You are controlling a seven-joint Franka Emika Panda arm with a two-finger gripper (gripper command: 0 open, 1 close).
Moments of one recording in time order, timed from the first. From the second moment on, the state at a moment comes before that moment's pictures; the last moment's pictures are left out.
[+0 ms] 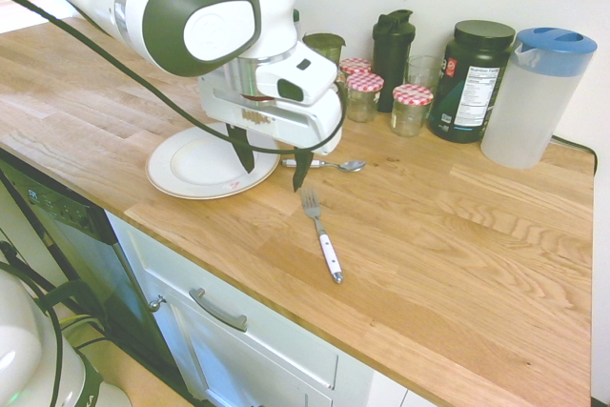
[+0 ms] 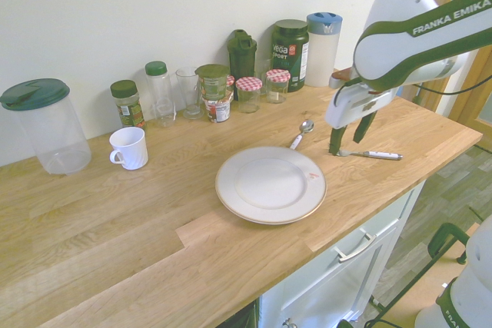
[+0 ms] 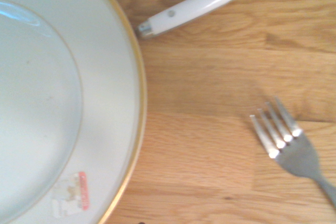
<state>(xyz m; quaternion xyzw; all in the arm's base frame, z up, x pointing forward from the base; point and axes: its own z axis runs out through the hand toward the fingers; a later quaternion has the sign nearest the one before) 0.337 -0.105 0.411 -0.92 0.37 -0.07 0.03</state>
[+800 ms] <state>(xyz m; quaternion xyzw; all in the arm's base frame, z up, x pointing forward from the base) 0.329 -0.161 0.373 -0.96 0.28 -0.04 -0.01</state>
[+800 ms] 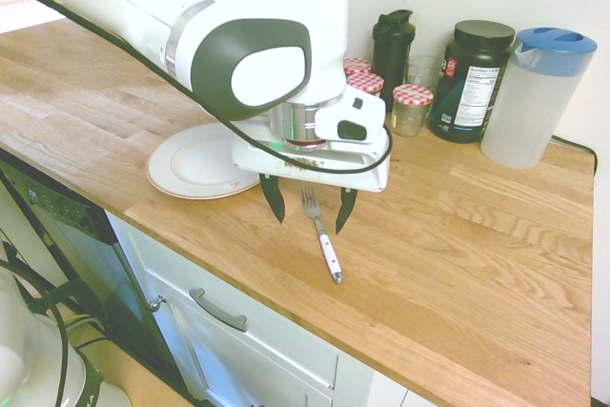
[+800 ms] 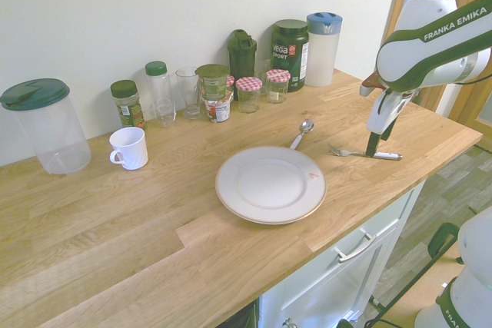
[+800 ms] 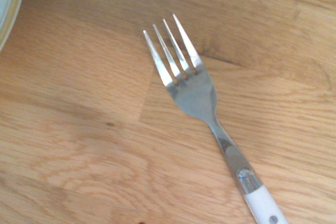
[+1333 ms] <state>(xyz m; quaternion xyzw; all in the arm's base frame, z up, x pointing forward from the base) 0.329 -0.176 0.353 -0.97 0.25 -0.03 -0.01</state>
